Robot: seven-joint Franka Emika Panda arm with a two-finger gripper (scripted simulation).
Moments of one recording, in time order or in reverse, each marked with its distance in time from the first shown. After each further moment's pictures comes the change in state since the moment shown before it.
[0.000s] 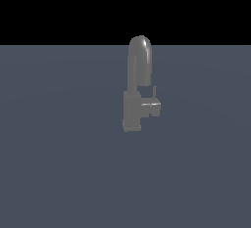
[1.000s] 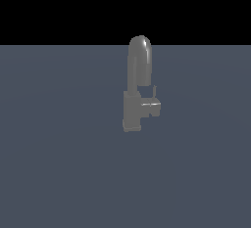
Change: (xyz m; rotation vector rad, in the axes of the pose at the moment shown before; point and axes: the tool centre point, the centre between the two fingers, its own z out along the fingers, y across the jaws) arm 0.042 0.003 0.005 0.090 -0.100 0.091
